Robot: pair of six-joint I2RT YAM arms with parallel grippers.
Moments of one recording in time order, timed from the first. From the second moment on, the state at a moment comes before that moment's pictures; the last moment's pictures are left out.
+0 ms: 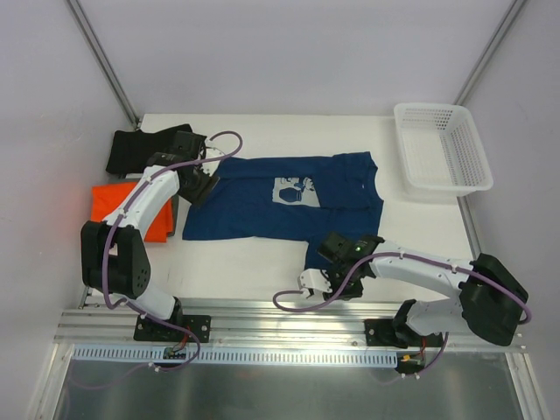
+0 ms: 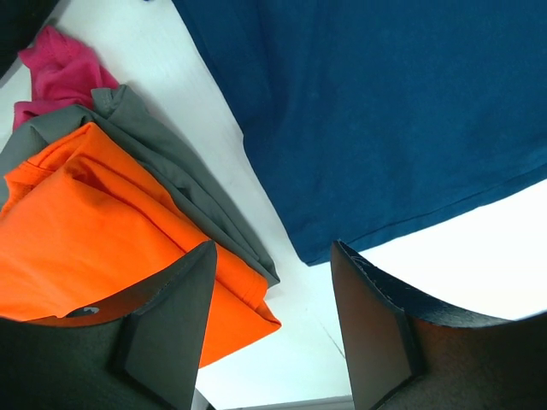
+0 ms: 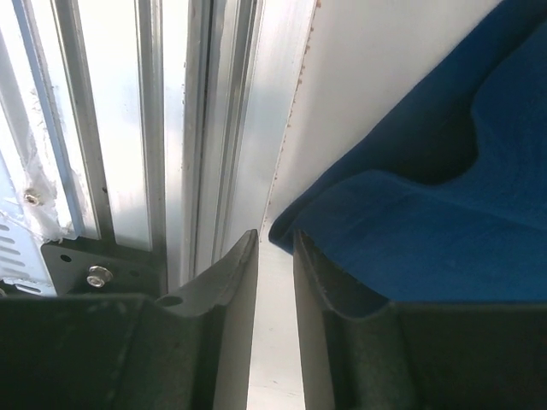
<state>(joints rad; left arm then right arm) -0.18 1.55 1.24 -0.81 -0.06 0.42 0.97 1.29 0.70 -0.89 -0.25 -0.81</state>
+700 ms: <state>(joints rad) -0.17 1.54 1.20 -0.78 -0.06 0.46 0.91 1.33 0.76 -0.87 -0.15 -0.87</state>
